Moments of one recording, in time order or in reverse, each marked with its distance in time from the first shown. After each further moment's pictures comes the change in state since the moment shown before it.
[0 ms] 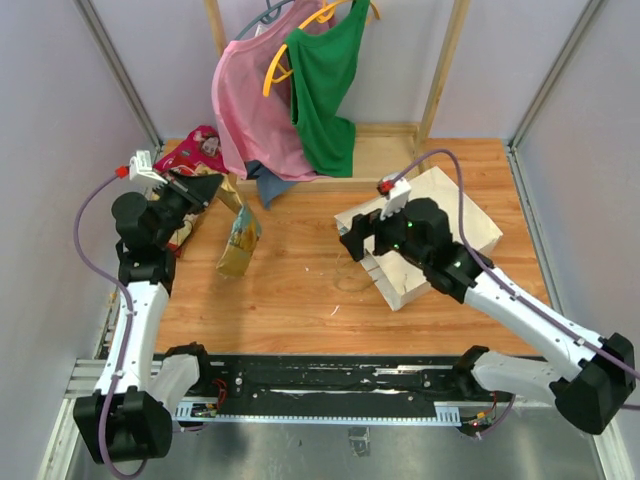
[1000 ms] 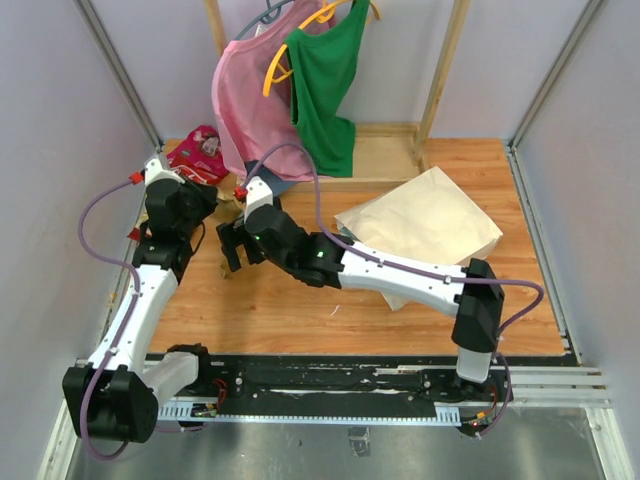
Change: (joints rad) left arm -0.169 0.093 0.068 -0.281 -0.548 0.153; right arm 0.550 0.722 0.767 -0.088 0.420 0.148
